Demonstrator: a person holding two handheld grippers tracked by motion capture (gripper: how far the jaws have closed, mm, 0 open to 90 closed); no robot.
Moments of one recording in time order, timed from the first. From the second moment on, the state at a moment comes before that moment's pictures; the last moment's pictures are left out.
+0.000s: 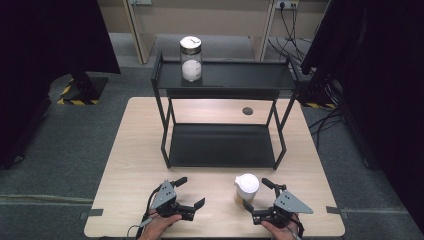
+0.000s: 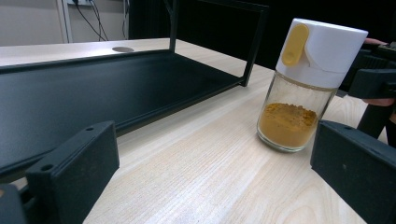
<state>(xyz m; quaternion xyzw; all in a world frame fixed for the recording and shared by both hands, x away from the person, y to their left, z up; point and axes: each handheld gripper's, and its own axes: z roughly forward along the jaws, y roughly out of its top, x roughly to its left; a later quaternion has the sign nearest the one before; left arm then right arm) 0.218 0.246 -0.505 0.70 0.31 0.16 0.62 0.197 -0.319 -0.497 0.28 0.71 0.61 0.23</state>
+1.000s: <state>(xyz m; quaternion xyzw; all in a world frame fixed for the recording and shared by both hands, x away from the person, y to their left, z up) 0.218 0.247 -0.506 0.70 0.32 0.15 0.62 0.211 -0.305 -0.482 0.26 0.73 0.58 0.23</state>
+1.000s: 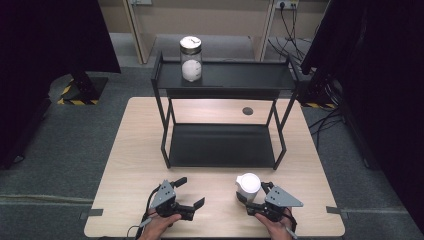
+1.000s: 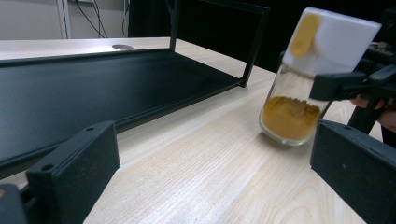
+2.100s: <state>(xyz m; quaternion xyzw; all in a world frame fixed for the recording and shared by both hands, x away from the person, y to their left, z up) 0.217 0.247 -0.506 0.69 0.32 0.16 0.62 0.225 -0.302 -0.424 0.25 0.72 0.61 0.22</state>
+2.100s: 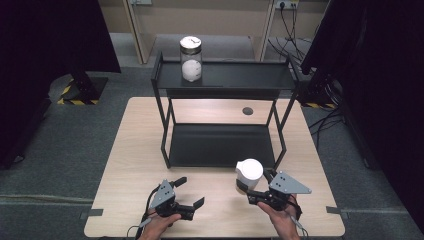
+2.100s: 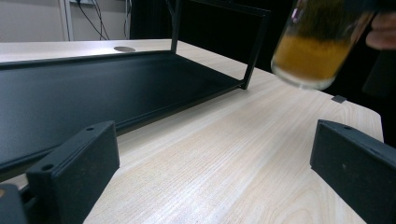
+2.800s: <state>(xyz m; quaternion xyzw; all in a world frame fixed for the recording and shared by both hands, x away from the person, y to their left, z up) 0.217 0.248 -0.505 0.69 0.33 0.15 0.62 0.256 -0.286 -0.358 0.24 0.72 0.61 0.21</state>
